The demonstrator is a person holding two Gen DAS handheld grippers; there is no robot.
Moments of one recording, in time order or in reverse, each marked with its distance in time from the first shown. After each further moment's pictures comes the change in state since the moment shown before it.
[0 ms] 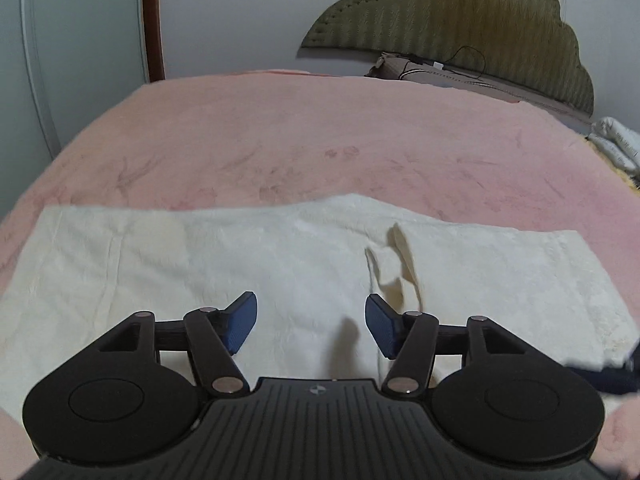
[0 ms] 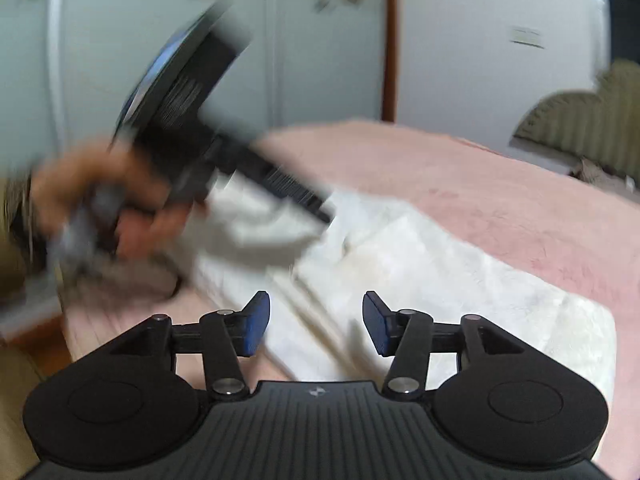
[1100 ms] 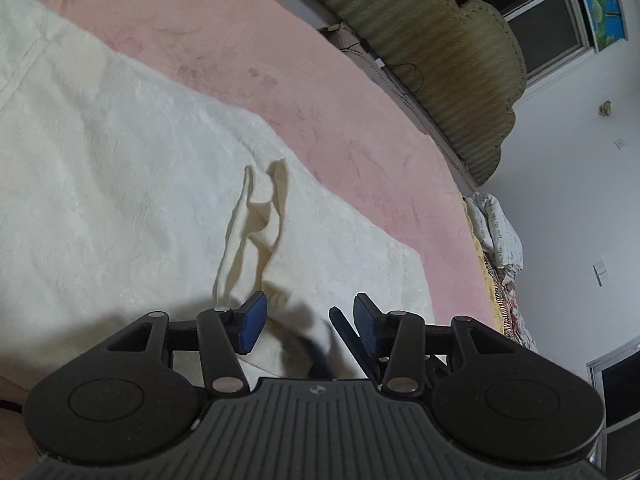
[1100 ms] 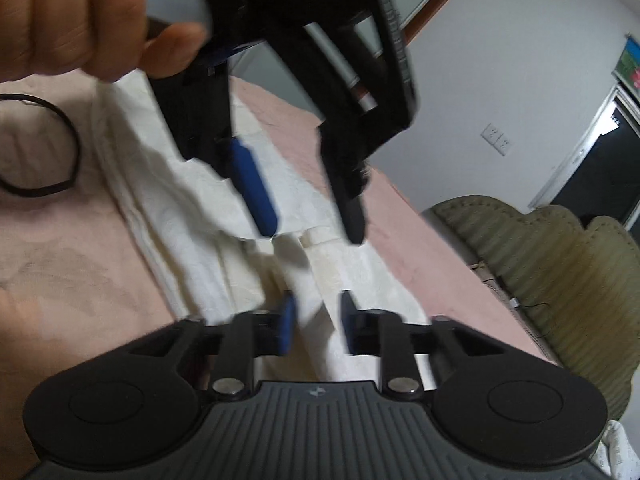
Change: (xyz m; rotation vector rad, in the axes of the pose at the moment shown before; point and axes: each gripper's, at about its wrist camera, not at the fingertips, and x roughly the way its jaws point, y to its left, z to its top) left arm 0.012 0.023 -0.017 -0.467 0.201 -0.516; right arm 0.062 0.077 -0.036 -0.537 0.051 -0.425
